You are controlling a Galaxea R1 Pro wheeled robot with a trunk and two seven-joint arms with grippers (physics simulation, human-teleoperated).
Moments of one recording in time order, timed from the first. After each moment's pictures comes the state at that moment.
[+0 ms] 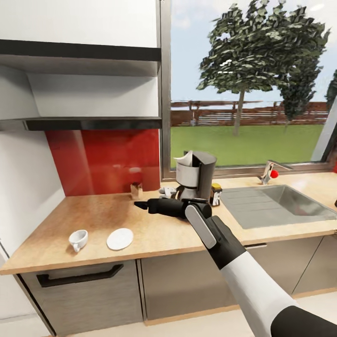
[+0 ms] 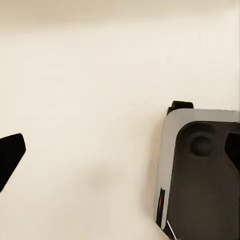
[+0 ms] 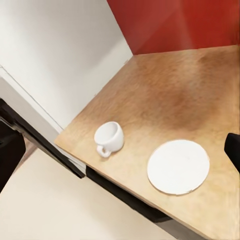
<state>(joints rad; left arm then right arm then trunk) -0.02 0.17 0.00 -0.28 0.10 -0.01 0.02 -0.86 0.14 0.45 -1.12 -0.69 0.74 0.19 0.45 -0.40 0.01</state>
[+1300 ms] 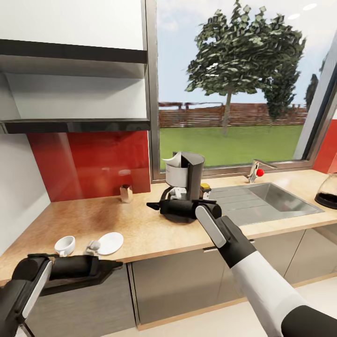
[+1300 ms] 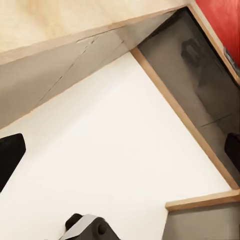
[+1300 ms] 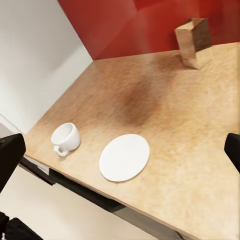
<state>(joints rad) -0.36 0.30 0.08 -1.34 0.11 1.01 -1.25 -0.86 0.06 0.44 -1.12 -0.69 0.74 0.19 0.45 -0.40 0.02</state>
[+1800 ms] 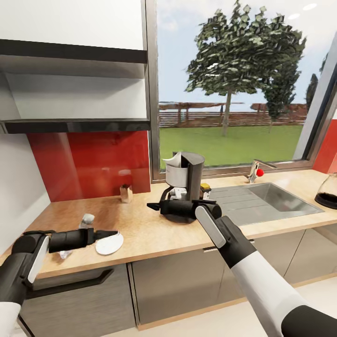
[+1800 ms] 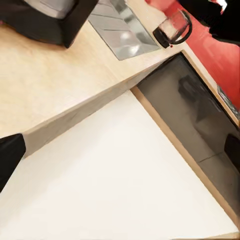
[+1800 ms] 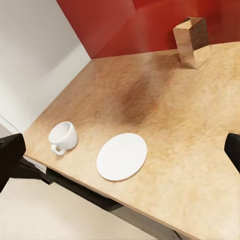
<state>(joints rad) -0.55 0.30 0.17 -1.21 0.13 1.02 -1.24 -0.86 0.06 0.45 -1.11 -0.68 0.73 0.19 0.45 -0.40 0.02</state>
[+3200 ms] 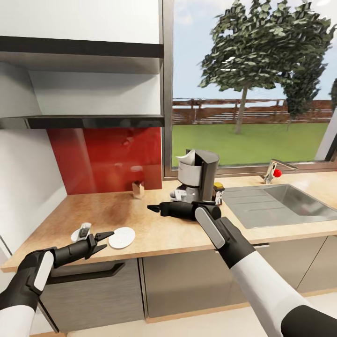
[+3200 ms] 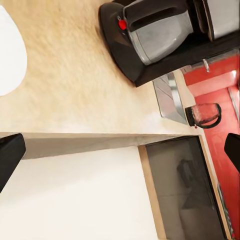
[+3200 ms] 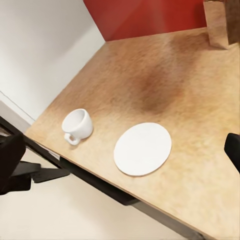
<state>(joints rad) -0.55 0.18 0.40 -0.96 0.29 1.02 -0.89 -0.86 0.06 0.45 -1.08 -0.69 0.73 0.20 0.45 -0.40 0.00</state>
